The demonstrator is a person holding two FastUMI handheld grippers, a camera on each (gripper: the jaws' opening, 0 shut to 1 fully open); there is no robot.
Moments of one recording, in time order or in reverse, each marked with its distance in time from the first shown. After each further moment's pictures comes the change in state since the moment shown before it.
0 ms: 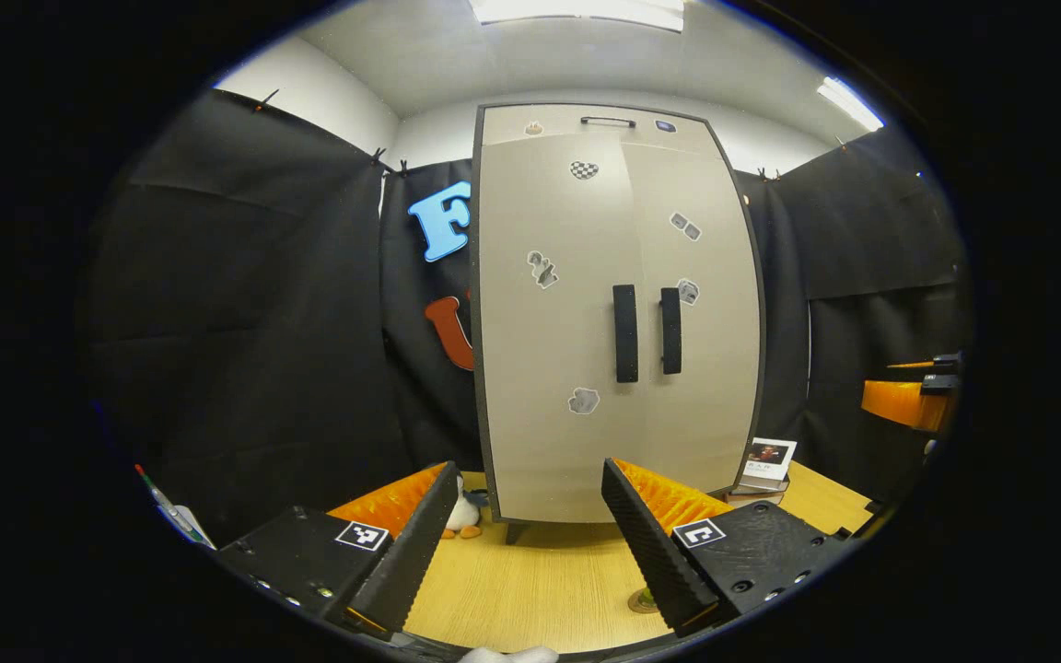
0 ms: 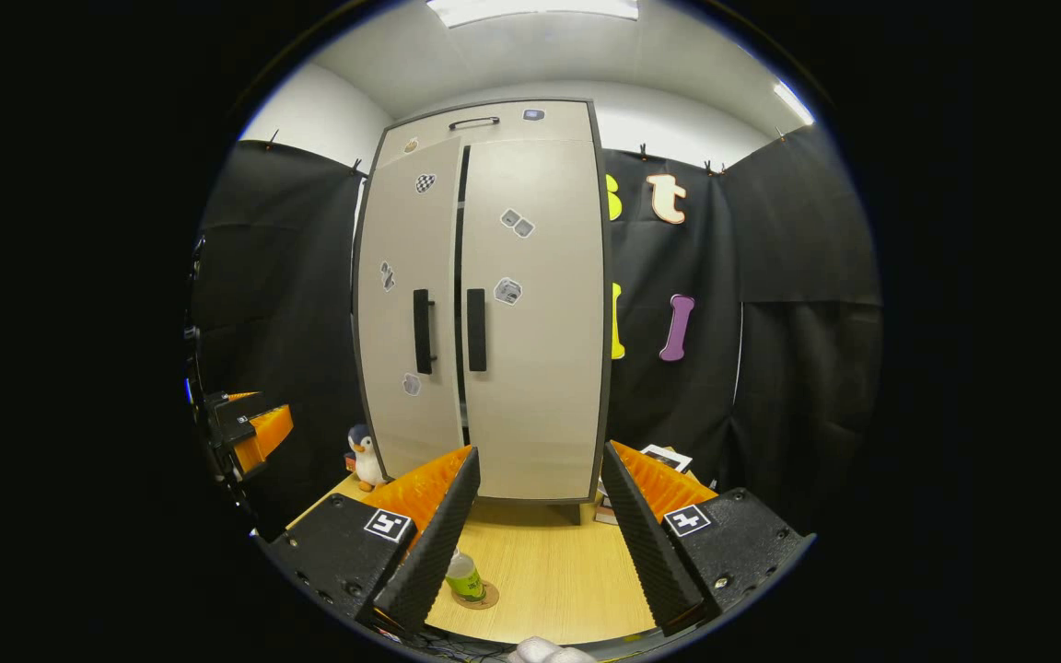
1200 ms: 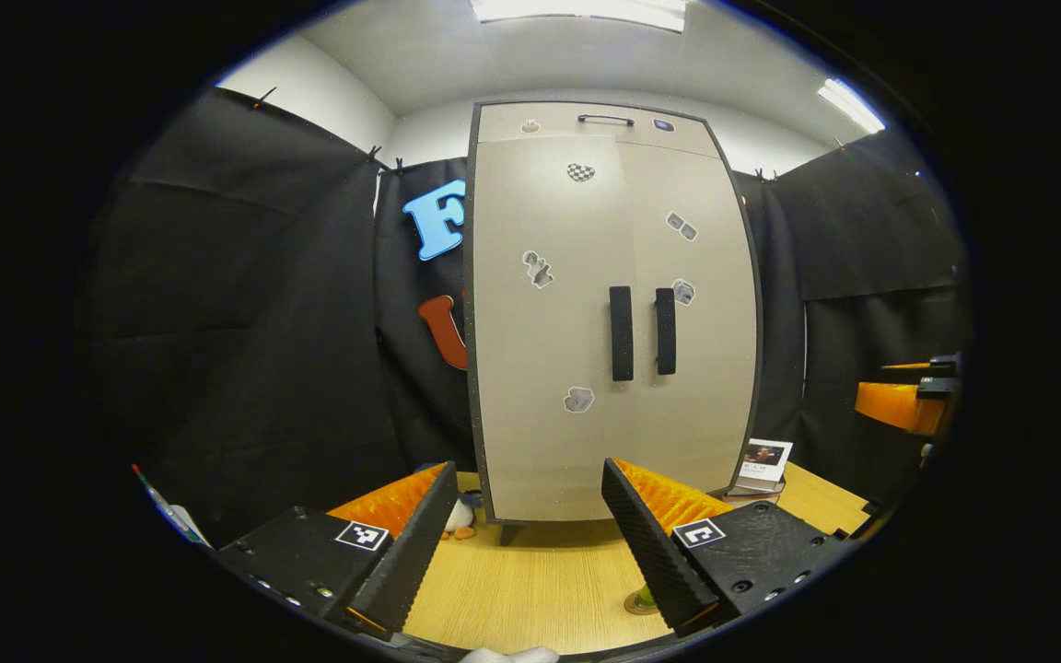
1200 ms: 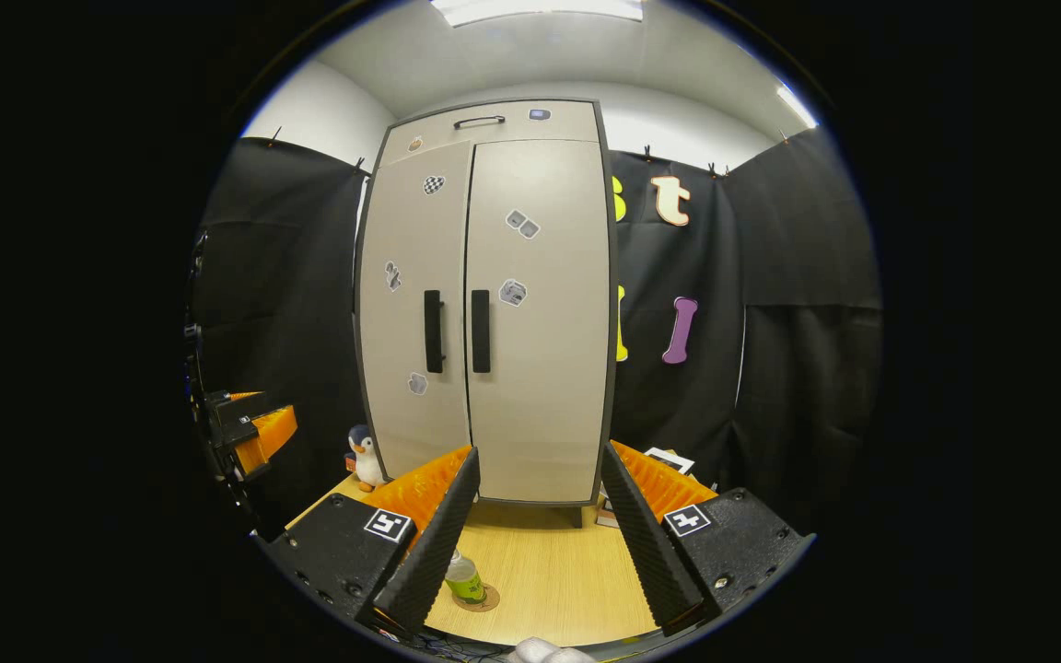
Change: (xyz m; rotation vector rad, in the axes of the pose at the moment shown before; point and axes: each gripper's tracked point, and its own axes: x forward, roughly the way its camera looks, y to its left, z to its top) left arm 0.007 -0.004 0.003 -0.004 -0.003 -0.015; right arm 0.006 0.003 0.002 -0.010 -0.008 0.000
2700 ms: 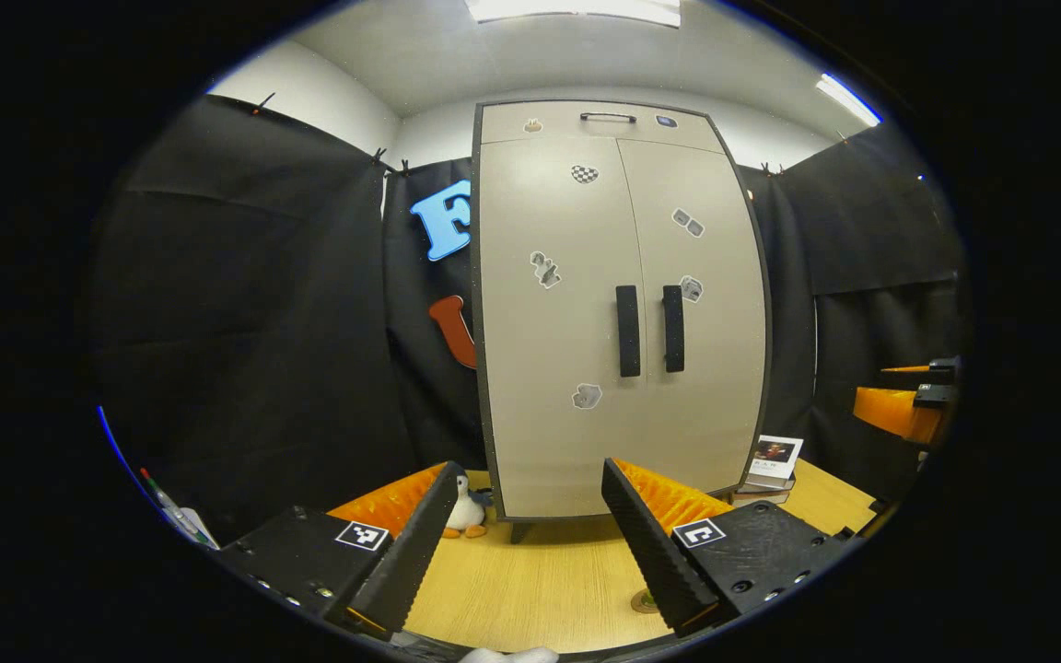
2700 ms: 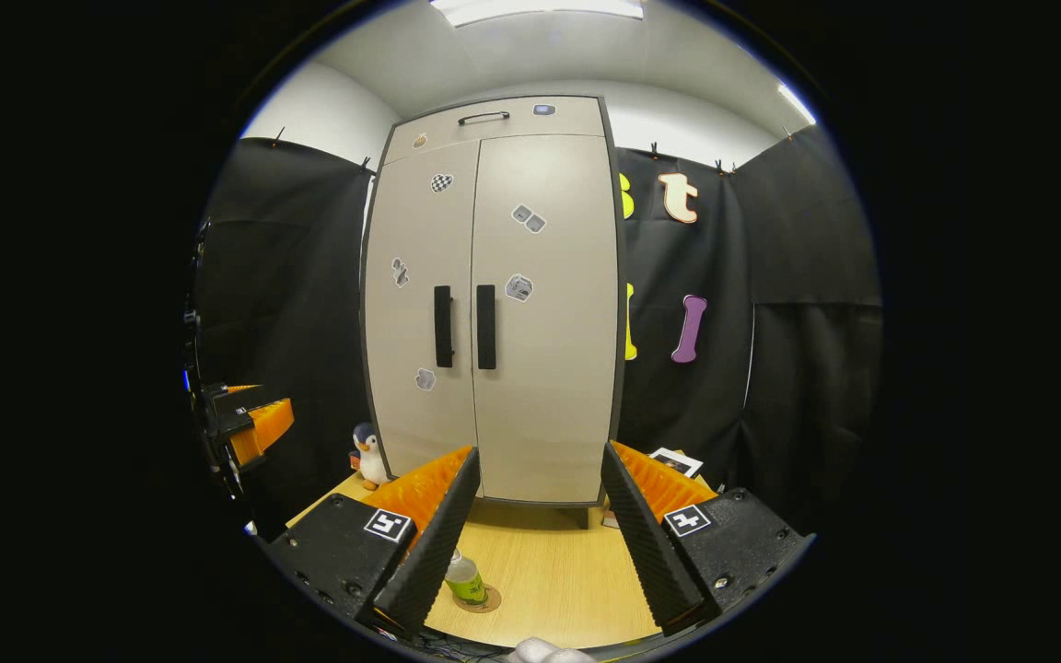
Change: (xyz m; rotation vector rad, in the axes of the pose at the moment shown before) left arm -0.004 0.001 0.000 0.021 0.013 0.042; right arm 0.009 0.004 -0.004 -0.002 0.003 0.044
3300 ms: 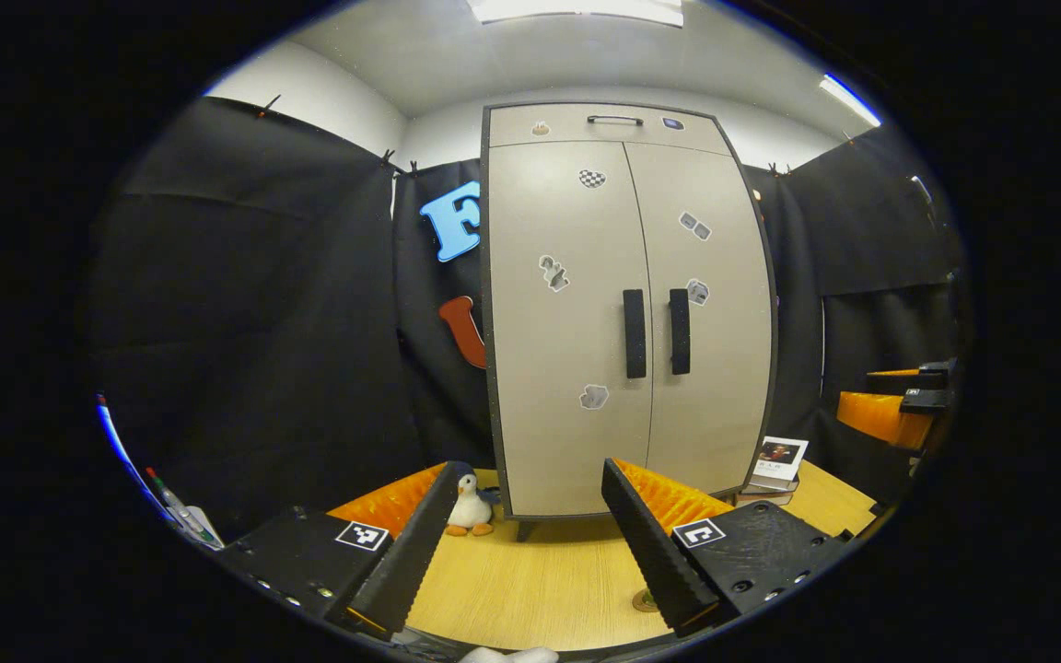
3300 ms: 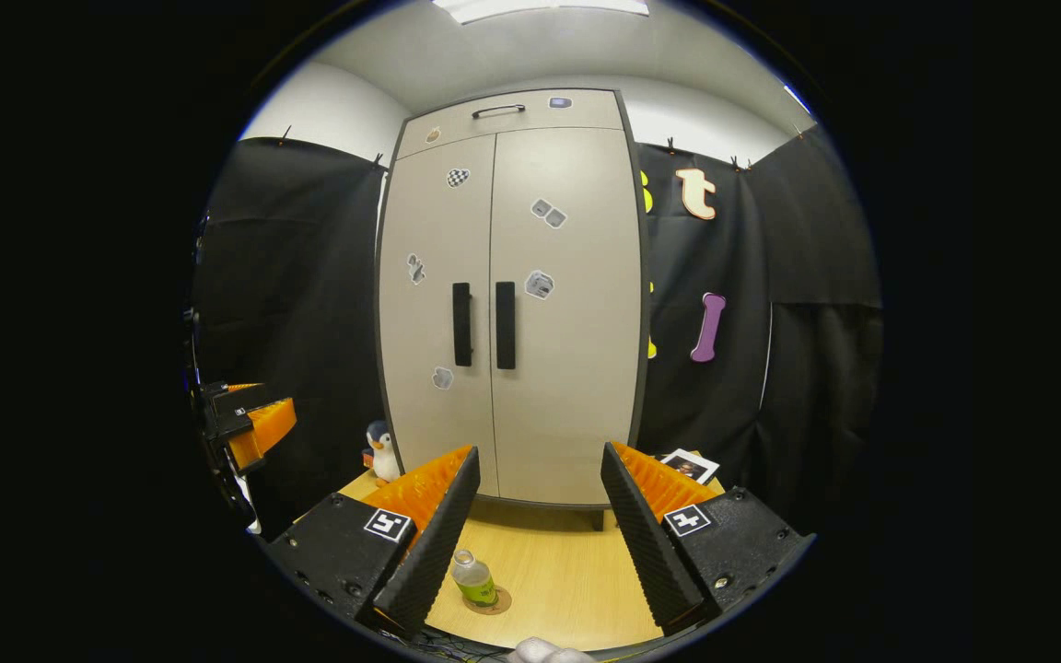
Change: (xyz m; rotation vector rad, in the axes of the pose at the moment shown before) left arm -0.011 0.006 0.006 -0.006 0.001 0.034; right arm 0.015 0.017 0.007 -0.014 0.008 0.065
